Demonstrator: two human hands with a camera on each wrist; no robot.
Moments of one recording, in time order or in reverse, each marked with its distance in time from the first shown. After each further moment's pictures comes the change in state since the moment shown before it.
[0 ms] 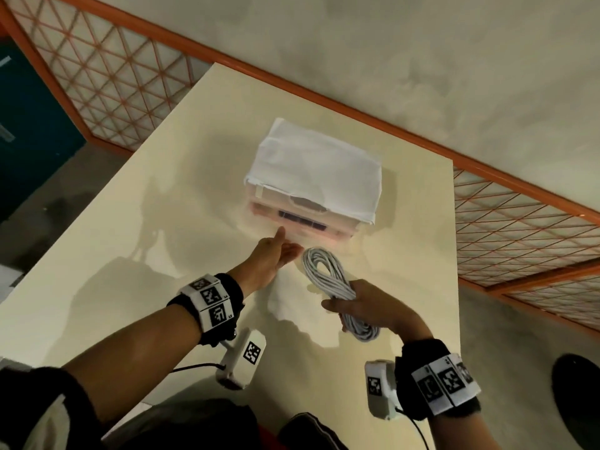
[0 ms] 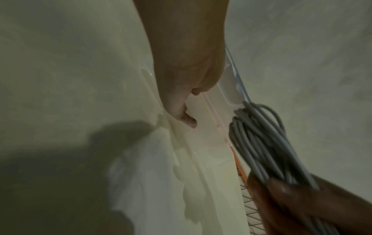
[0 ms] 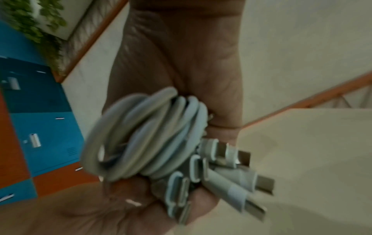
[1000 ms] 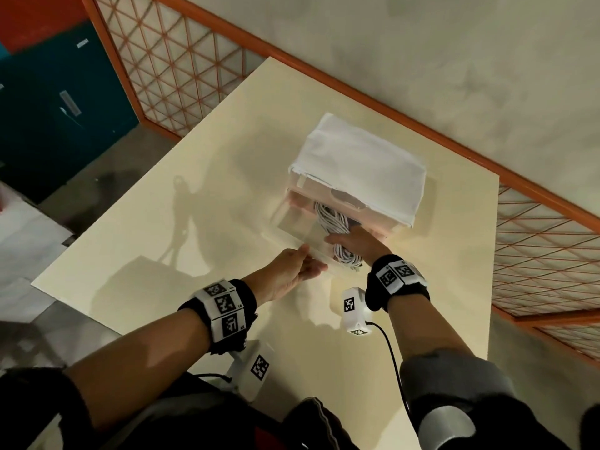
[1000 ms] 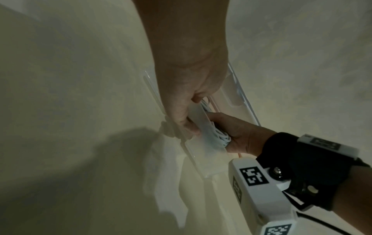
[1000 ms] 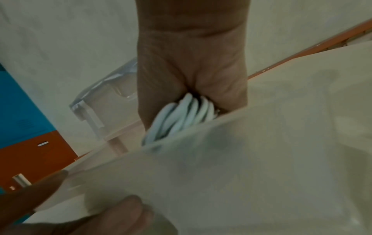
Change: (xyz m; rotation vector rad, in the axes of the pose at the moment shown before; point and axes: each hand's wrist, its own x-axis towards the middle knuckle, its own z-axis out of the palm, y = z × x) left_hand -0.048 -0.011 -0.014 0.016 -0.023 -0.090; right_hand 0.120 -0.038 -0.005 0.047 0.147 0.099
